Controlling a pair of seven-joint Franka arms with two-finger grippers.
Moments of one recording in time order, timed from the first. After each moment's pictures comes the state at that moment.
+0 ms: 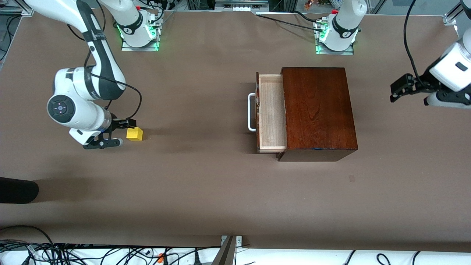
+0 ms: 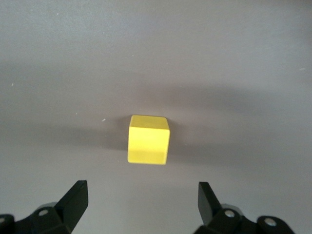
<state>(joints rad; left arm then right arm) -0.12 -0.01 0.07 -1.65 0.01 1.65 0.02 0.21 0.34 -0.09 -1.95 0.01 2.11 0.02</state>
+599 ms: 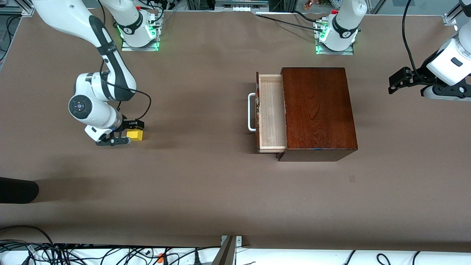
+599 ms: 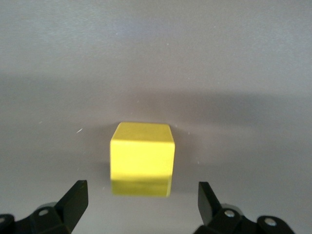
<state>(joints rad) -0.12 -0.04 0.08 -1.69 0.01 1.60 0.00 0.21 0.41 -0.09 -2.11 0.03 2.39 0.02</state>
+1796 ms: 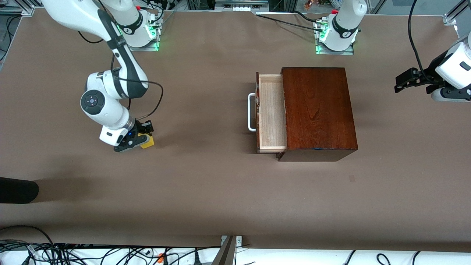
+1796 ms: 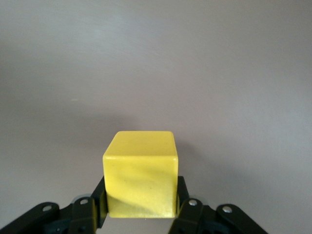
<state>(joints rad) -0.09 -0.02 0.09 -1.68 0.01 1.56 0.01 0.24 0.37 0.01 -2.02 0.03 2.40 -0.30</state>
